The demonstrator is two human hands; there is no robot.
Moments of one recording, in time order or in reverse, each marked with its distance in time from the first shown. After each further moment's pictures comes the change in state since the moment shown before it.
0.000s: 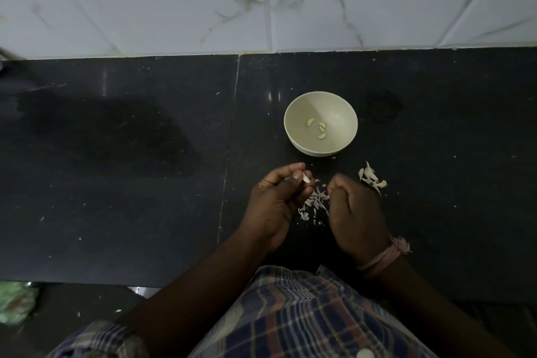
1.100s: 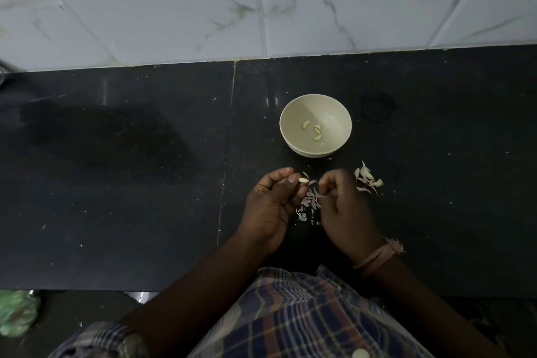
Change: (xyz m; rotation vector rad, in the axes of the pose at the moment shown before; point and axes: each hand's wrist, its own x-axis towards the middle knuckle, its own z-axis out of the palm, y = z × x) left_hand -0.001 -0.004 -0.001 -0.093 0.045 0.000; right_hand -0.005 0.006 0.004 0.091 -0.066 0.101
